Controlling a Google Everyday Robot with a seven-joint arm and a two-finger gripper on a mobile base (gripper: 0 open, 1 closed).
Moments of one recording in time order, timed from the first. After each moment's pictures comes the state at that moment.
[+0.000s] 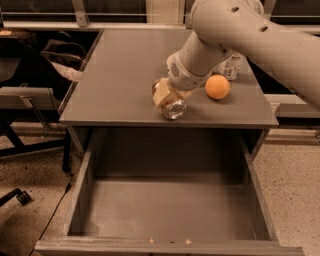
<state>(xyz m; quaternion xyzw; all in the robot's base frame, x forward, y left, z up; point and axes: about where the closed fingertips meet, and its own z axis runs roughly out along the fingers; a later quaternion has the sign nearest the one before) 0.613 -0.031 0.858 -0.23 0.94 0.15 0.19</state>
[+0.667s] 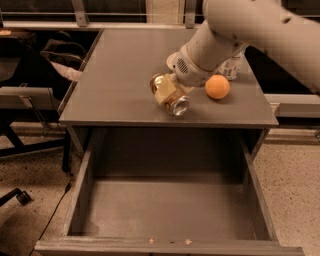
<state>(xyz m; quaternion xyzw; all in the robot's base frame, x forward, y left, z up) 0.597 -0.035 0.882 -0.29 0.92 0.16 0.21</state>
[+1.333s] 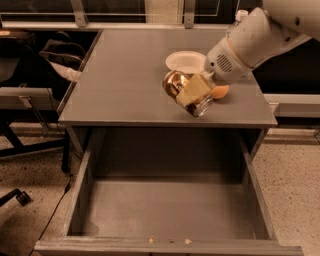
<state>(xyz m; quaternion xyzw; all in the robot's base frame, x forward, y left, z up) 0.553 -0.079 0.917 -0.39 0.87 0.21 0.23</state>
